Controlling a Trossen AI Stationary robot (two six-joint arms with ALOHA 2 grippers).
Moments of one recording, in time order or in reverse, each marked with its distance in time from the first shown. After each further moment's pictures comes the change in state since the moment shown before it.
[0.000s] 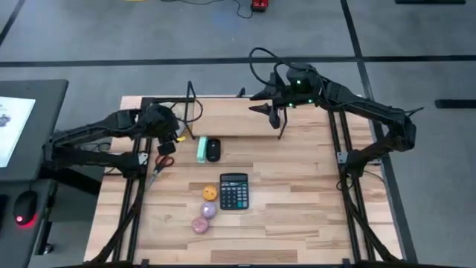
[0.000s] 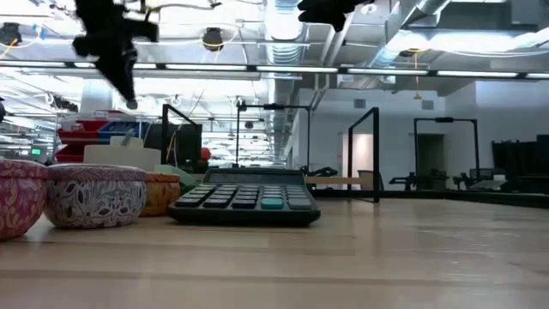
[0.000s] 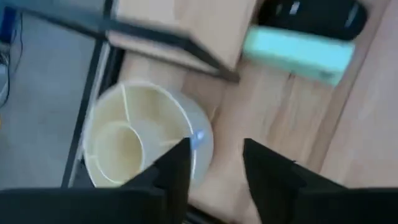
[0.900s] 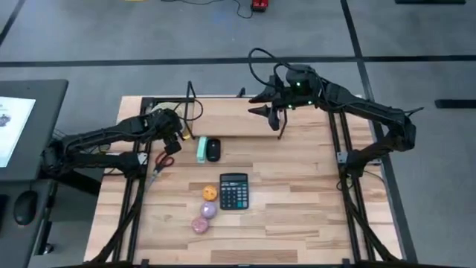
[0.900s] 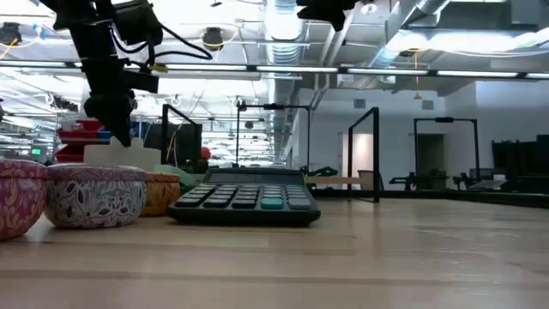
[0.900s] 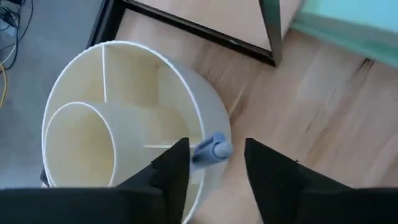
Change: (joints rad) left arm 0.128 0.014 -0.248 0.314 -0.029 0.037; right arm 0.021 0.000 0.000 0.003 -0.001 0.066
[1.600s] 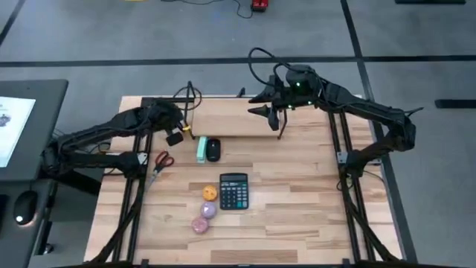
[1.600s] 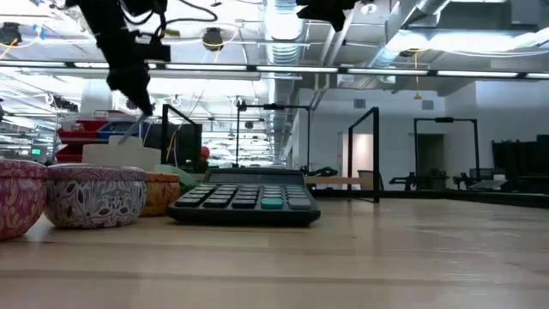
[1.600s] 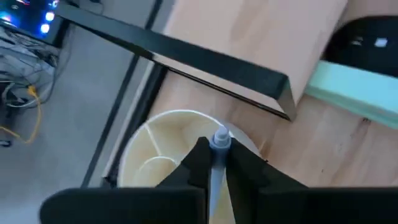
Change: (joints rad) left arm 0.000 0.000 0.203 -0.020 -0.068 0.096; right arm 0.000 0.000 0.000 0.004 0.001 0.014
